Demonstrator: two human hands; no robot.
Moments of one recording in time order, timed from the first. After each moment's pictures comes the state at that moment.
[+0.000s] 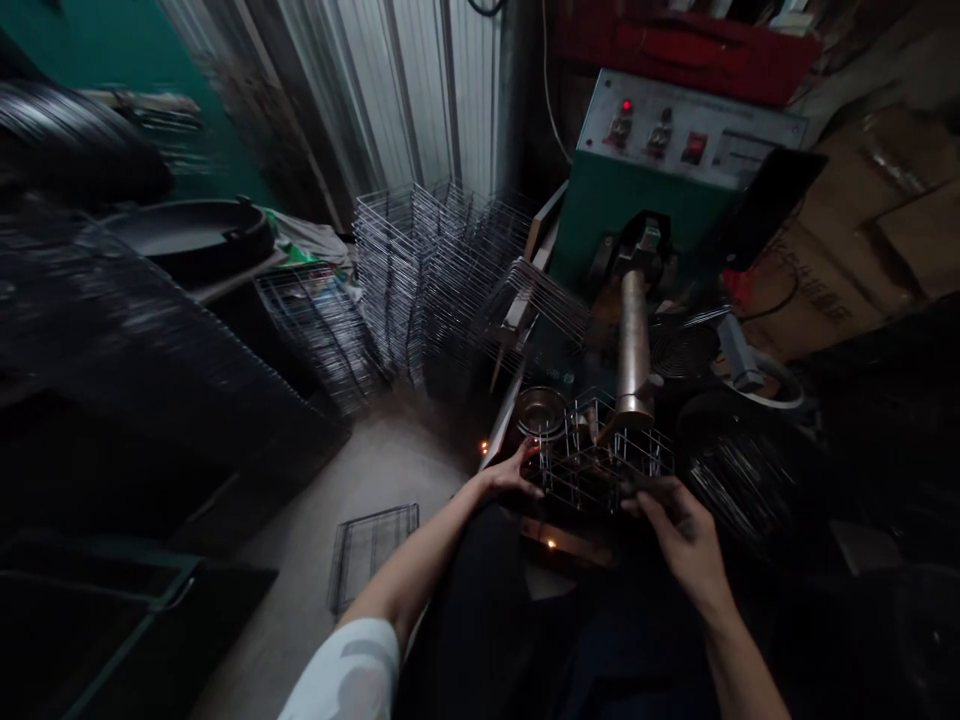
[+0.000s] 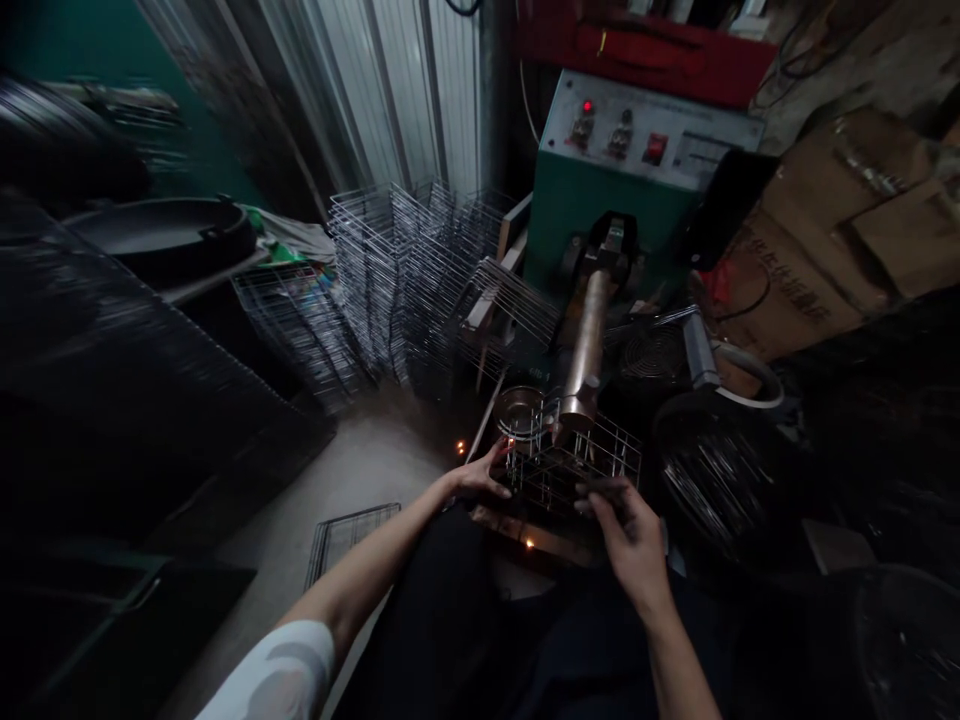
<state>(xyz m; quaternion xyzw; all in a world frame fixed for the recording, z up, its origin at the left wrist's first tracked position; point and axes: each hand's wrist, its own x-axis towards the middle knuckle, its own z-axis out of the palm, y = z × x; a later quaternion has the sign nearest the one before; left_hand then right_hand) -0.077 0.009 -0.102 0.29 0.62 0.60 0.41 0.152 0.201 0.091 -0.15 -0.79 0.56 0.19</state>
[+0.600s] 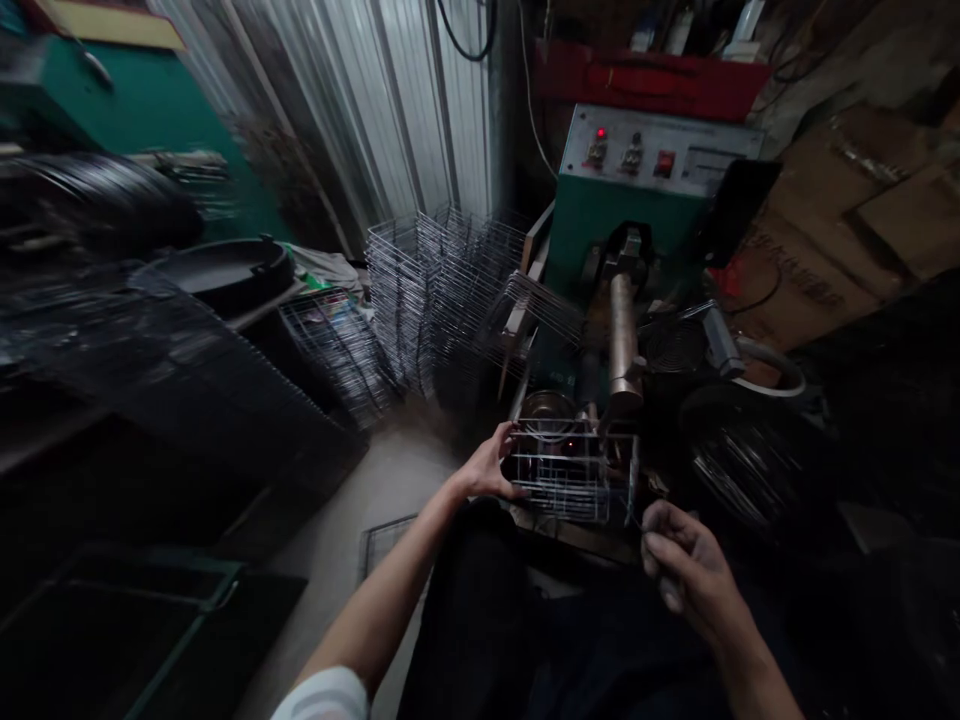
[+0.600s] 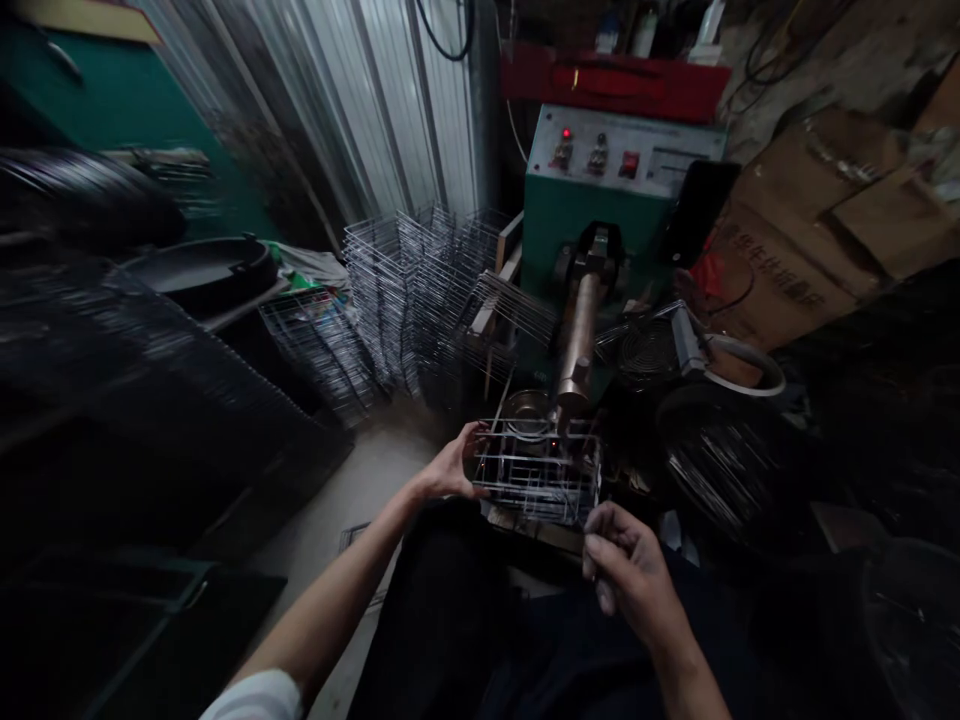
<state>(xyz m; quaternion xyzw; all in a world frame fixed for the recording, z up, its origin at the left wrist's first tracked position) -0.056 -0.054 -0.004 0.35 0.66 0.62 0.25 0.203 0.167 0.110 -0.17 -0.64 0.75 0.04</state>
